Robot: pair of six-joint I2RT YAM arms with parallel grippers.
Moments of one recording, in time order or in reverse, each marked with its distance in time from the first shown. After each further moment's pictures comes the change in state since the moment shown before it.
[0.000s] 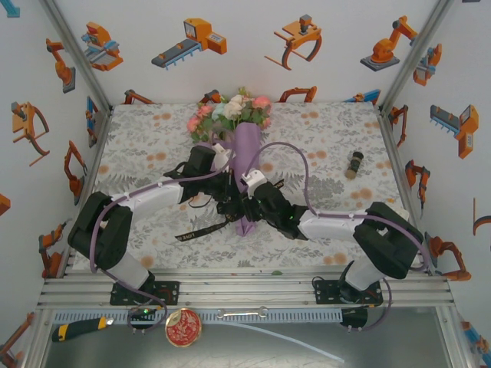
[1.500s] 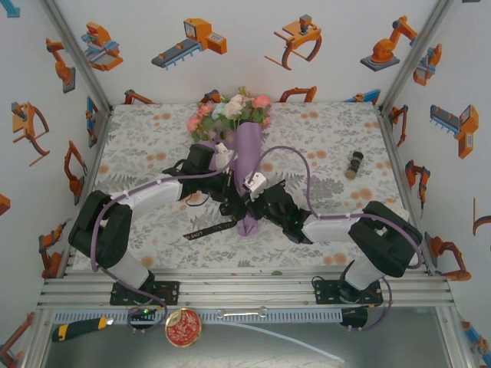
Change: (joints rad) left arm 0.021 0.011 0.035 -0.091 0.062 0.171; right arm -0.043 0.000 -0.108 0.260 -0.102 -0.169
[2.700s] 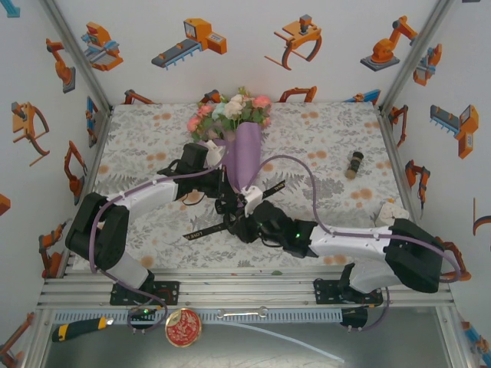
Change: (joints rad) left arm 0.045 -0.021 -0.027 0.037 -0.100 -0.083; right arm 0.284 -0.179 0.074 -0.374 0.076 0.470
